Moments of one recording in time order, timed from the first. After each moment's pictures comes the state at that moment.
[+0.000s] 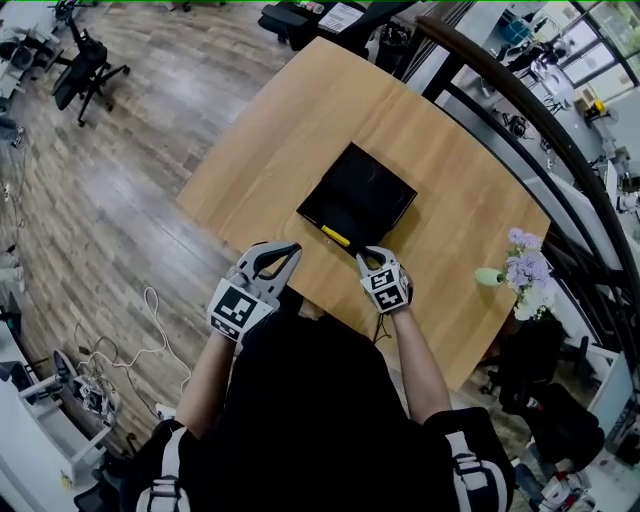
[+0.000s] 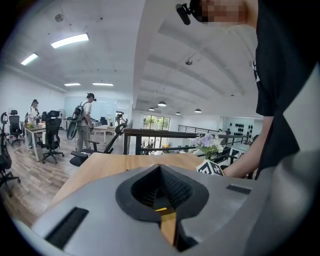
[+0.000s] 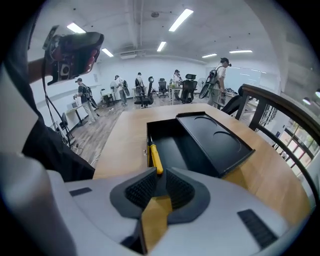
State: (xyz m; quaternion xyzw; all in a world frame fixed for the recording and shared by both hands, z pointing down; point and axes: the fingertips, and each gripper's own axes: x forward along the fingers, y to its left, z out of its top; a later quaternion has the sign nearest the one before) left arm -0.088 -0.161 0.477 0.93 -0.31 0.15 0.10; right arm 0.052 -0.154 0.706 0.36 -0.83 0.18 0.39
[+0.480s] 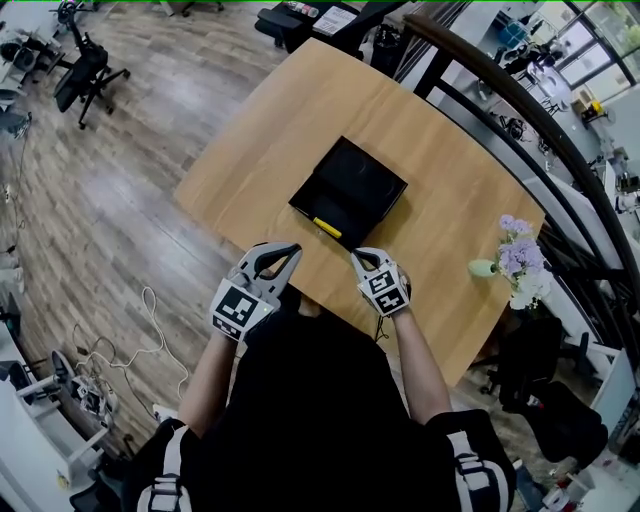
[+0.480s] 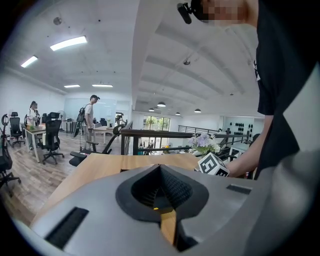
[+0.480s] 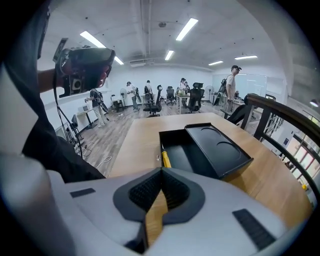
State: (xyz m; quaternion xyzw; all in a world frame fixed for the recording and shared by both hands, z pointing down) left arm -0.062 -0.128 0.475 0.93 -0.31 0.15 0.09; right arm 0.051 -0.125 0.670 0.33 -0.87 0.16 0.34
